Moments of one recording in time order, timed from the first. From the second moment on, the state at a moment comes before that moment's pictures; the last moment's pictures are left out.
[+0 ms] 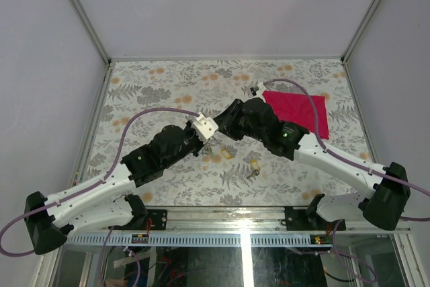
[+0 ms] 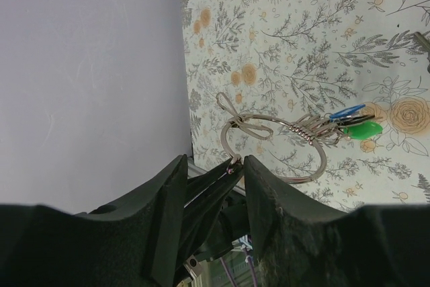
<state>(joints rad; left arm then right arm) -0.95 0.94 0.76 -0.12 -0.17 0.23 0.90 1.29 1.08 -0.27 0.09 1.27</state>
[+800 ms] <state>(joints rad) -0.95 0.94 0.76 -0.12 -0.18 0.24 0.90 1.32 1.07 -0.24 0.07 1.29</state>
